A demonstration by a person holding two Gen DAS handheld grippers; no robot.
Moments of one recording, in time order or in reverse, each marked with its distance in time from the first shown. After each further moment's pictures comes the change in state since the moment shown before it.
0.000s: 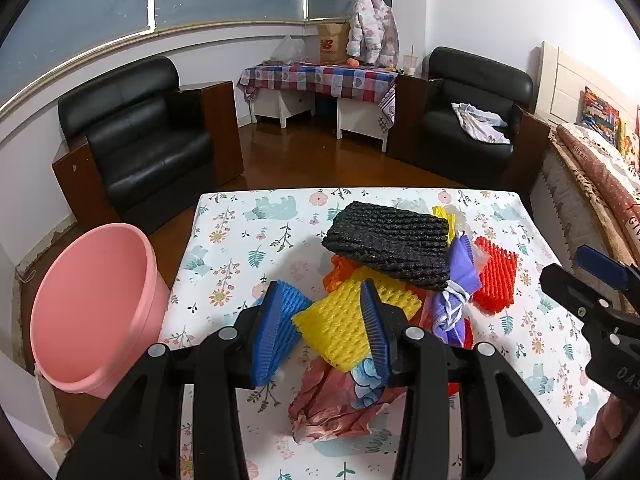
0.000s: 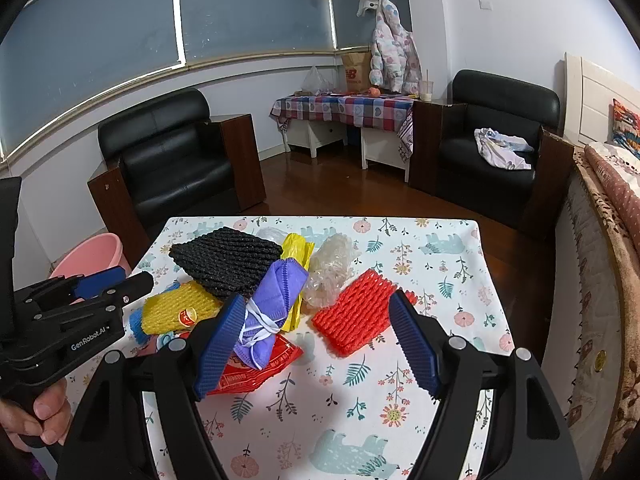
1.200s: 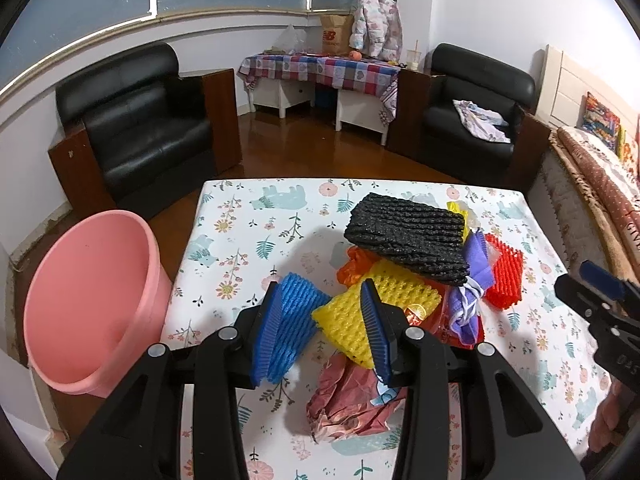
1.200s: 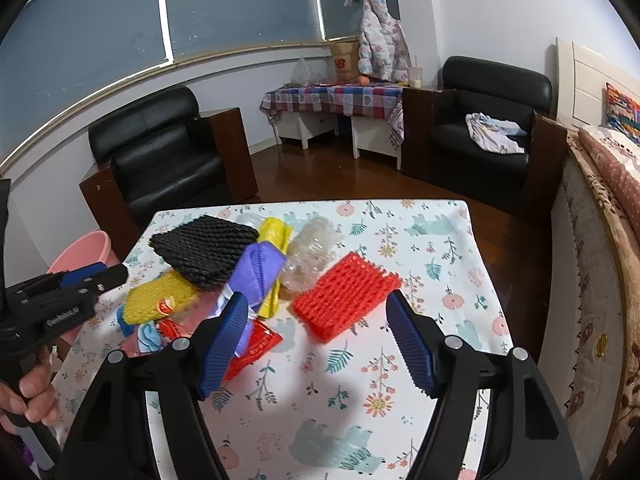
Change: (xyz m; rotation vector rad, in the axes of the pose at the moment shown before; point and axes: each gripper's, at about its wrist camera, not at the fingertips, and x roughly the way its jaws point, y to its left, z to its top) left arm 0.009 0.021 -0.001 -0.031 0.034 -0.036; right arm 0.003 -0.018 -0.009 0.054 0.037 -0.014
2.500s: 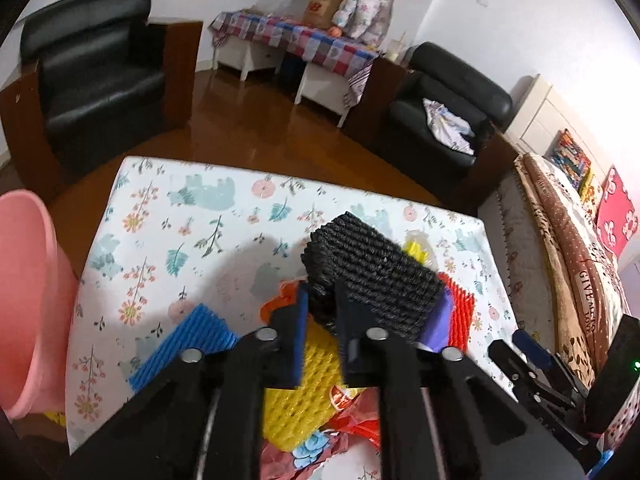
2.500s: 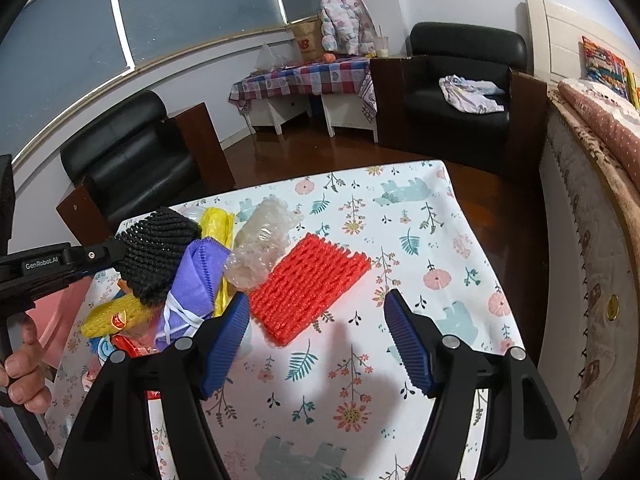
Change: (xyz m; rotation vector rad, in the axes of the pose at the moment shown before) left arm 0.048 -0.011 0.043 -0.145 0.096 -0.238; right arm 0.042 -0.040 -0.005 0.145 0.070 -0.029
